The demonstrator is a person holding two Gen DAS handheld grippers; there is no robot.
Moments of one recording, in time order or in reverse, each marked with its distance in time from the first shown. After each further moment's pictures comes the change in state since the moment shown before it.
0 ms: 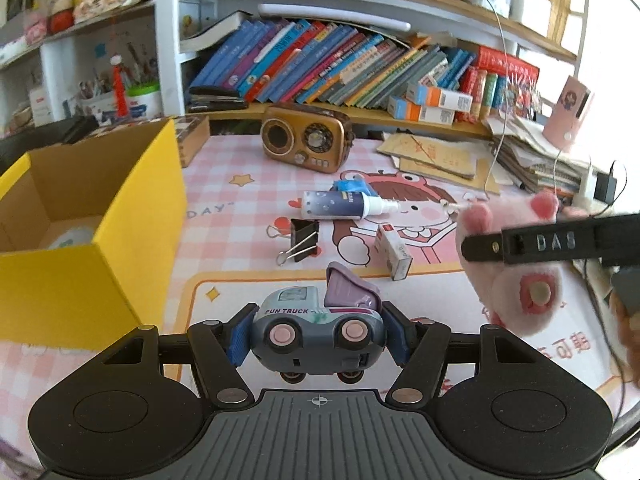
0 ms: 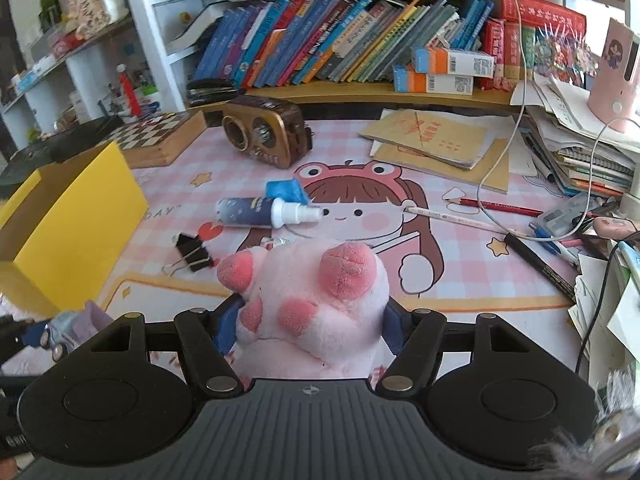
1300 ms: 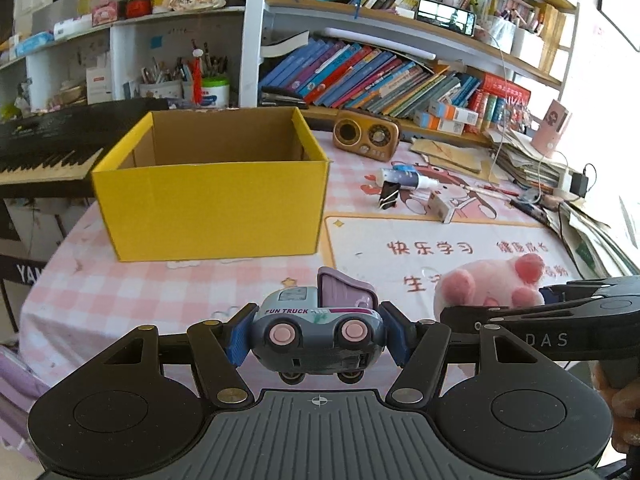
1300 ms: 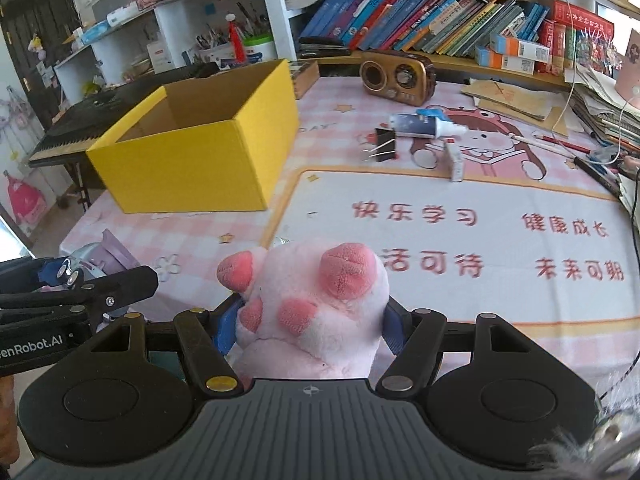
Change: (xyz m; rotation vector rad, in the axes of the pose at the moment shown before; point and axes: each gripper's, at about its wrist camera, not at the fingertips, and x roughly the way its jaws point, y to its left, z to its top) left arm -0.139 0.136 -0.075 -0.012 -0.027 -0.042; right arm -0.076 0.204 -0.115 -0.024 0.041 0.047
